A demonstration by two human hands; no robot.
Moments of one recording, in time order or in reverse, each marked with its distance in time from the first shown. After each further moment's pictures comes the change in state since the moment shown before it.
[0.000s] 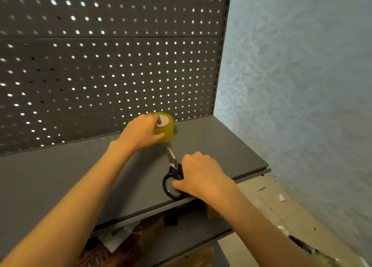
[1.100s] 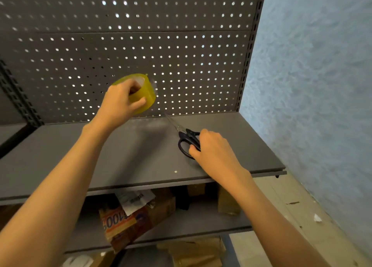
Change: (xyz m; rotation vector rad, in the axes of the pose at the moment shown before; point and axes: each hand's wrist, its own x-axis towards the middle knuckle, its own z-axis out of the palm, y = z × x) left_hand -0.064 -0.003 -0.075 -0.135 0.483 -0.179; right_hand 0.004 0.029 0.001 0.206 0.332 -0.205
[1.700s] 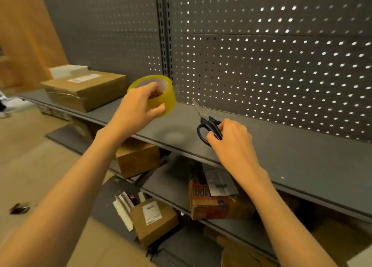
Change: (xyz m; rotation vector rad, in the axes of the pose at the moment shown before) left_hand -0.156 -0.051 -0.180 0.357 0.136 -0.189; right_hand -0.017 -0.159 0.051 0.355 -0.024 -0.358
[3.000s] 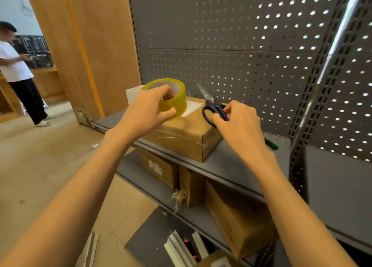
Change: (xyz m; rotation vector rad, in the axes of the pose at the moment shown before) left_hand 0.044 -0.421 -0.143 0.131 -0.022 -0.049; right_hand 0.217 -0.304 0.299 0.028 0.109 -0.112
